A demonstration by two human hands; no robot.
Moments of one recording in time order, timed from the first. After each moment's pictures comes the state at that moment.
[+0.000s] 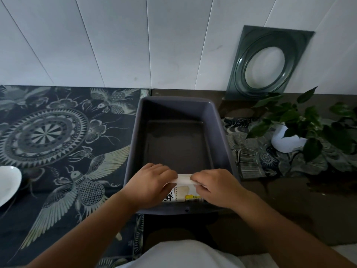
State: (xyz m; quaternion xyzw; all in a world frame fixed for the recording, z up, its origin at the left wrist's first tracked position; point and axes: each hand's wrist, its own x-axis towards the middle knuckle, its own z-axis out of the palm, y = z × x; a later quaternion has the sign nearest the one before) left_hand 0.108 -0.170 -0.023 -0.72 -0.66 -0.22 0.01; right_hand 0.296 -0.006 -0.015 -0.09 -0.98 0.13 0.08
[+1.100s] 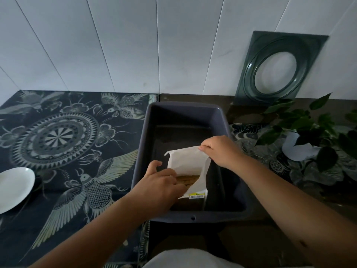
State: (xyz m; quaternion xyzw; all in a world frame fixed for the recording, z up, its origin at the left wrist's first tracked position) left_hand 0.121 -0.176 0.019 -0.71 -0.70 -0.02 0.00; right_hand 0.220 0.054 0.032 -0.26 -0.95 0.18 0.00
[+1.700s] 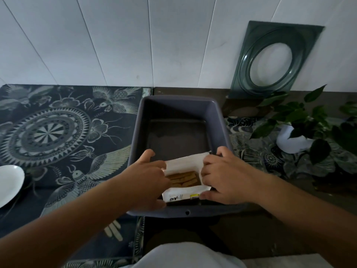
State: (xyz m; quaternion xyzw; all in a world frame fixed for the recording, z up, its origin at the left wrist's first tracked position) left_hand 0.103 -0.168 0.037 -0.76 -0.64 0.12 0.01; right_hand 0.289 0.010 0.056 0.05 -0.99 -0.10 -0.10
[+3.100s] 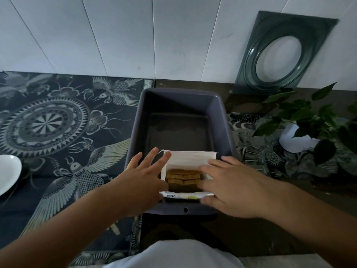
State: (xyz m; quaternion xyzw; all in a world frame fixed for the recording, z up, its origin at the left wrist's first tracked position) left_hand 0.110 -0.180 0.024 -0.68 -0.71 0.09 -0.12; right_hand 0.295 -0.017 0.088 -0.04 -0.97 0.02 -0.23
